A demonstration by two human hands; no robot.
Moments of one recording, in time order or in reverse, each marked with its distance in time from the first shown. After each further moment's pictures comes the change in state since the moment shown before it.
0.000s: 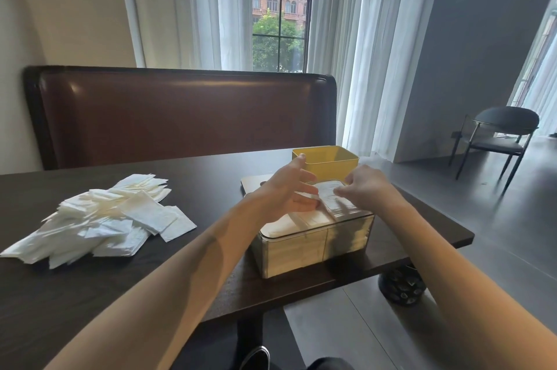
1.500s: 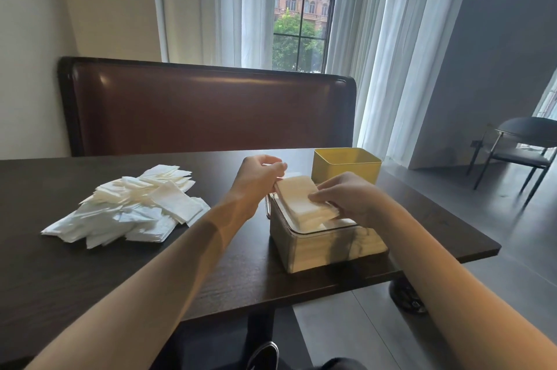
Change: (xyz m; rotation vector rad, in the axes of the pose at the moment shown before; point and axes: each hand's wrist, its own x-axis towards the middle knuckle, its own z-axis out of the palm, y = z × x) left_hand -0.023 -0.021 -0.077 0.050 0.447 0.313; right_hand -0.030 -0.069 0.023 0.638 -0.402 0.085
